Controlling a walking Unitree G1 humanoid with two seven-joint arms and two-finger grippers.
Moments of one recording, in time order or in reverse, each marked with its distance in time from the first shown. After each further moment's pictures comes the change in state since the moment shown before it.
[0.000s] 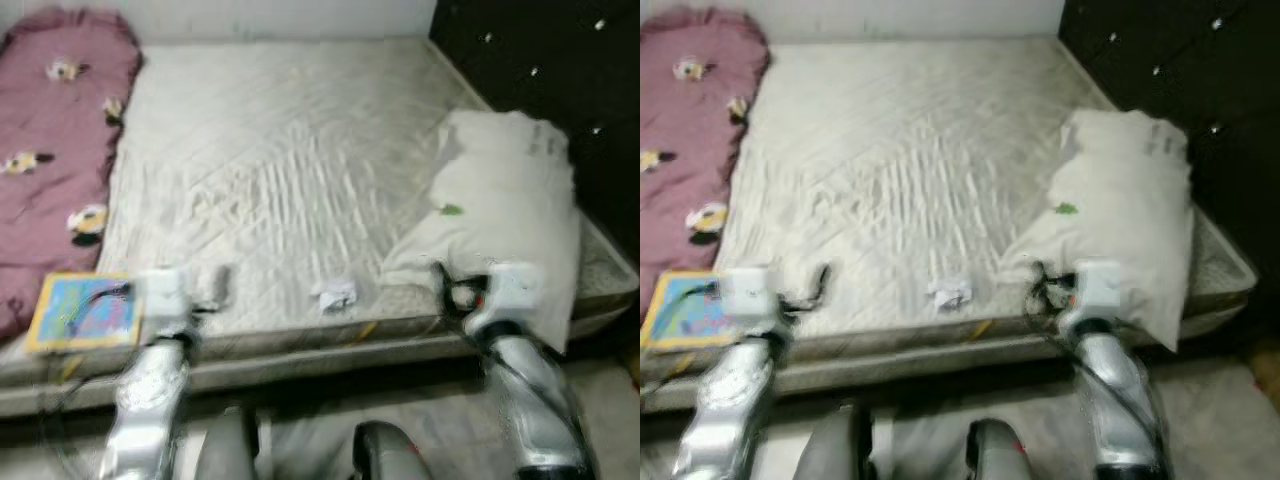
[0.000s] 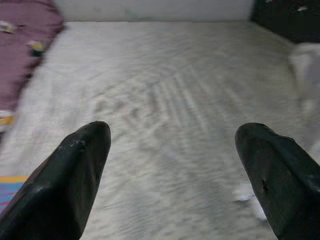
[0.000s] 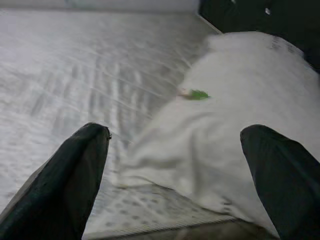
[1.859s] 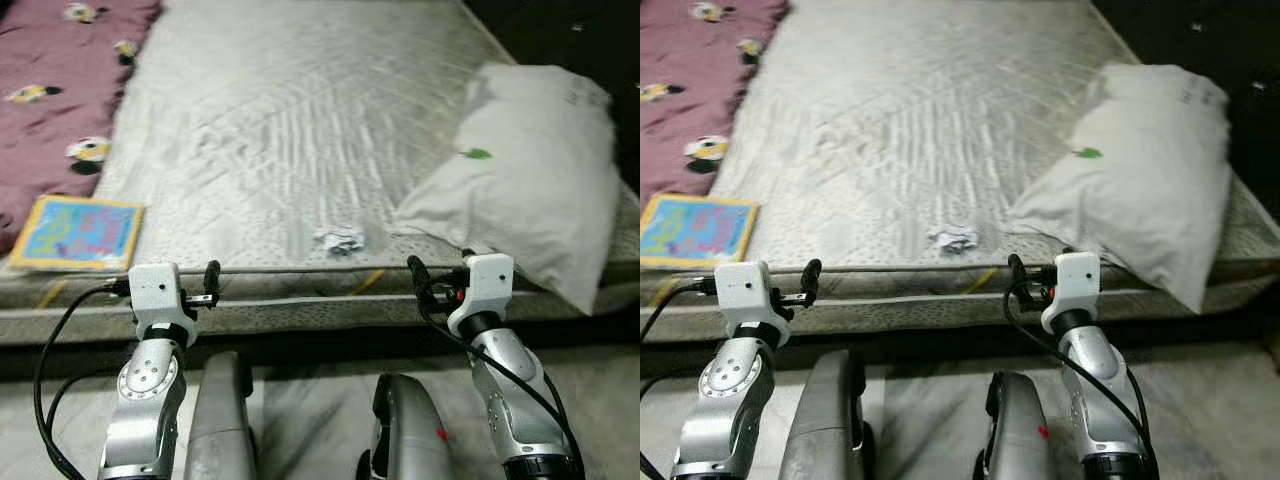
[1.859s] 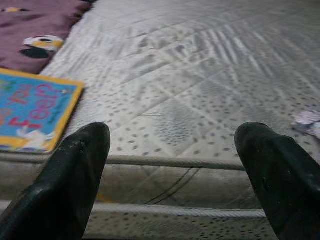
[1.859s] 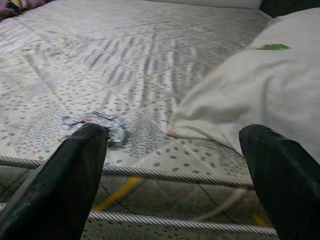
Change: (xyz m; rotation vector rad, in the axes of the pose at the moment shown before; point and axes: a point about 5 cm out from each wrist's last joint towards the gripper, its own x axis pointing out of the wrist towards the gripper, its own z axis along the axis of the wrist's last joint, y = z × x) left arm 0.003 0.024 0.000 0.005 0.042 0.153; right arm 0.009 0.030 0.013 -0.022 -0.058 0.180
